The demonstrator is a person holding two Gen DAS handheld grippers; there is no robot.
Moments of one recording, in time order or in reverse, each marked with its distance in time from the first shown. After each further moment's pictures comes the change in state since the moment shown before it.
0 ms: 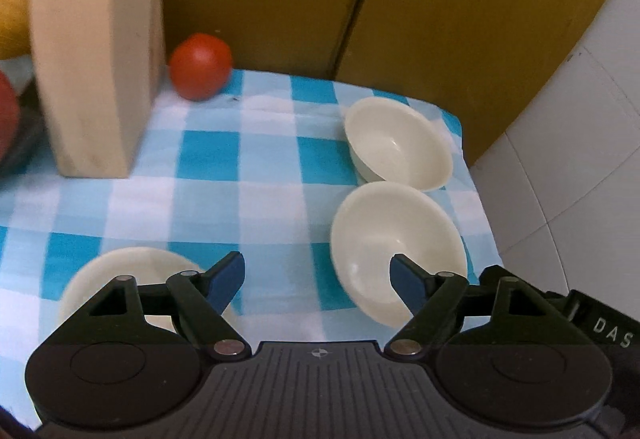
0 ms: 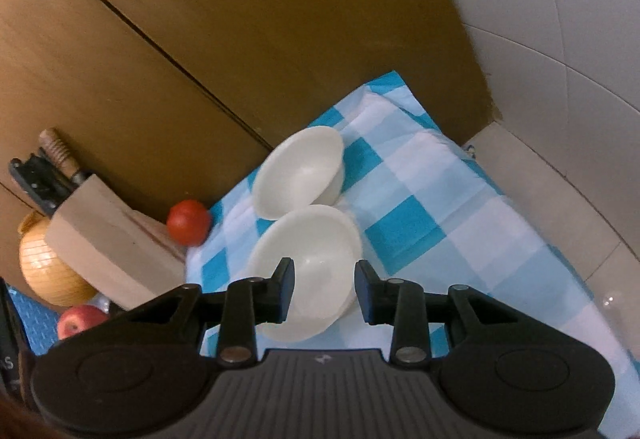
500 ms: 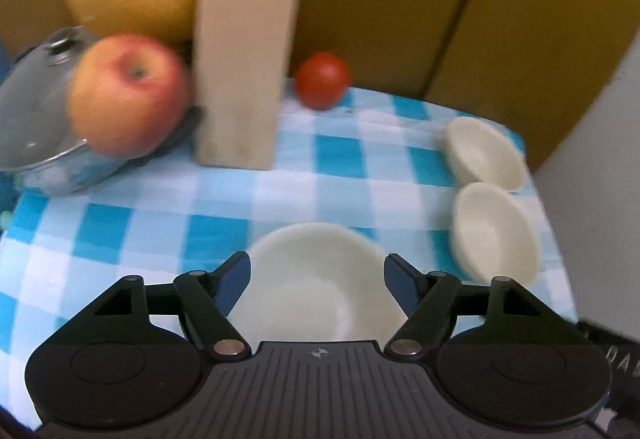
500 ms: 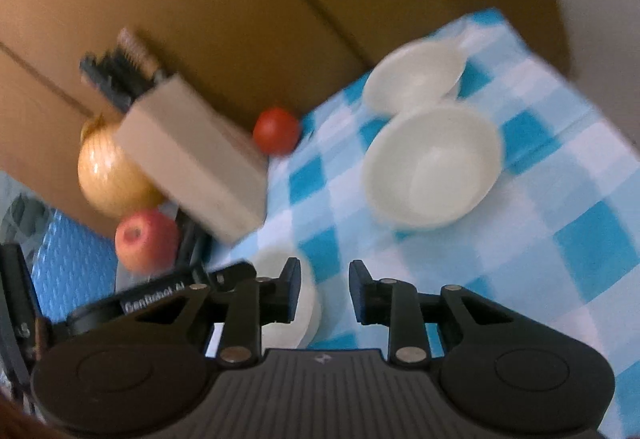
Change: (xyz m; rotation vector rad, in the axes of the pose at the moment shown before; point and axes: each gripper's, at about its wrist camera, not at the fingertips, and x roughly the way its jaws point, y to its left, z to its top) left arm -0.061 0.070 -0.021 -0.038 -0.058 0.123; right arm -0.003 0.063 -0.055 -0.093 0.121 0.151
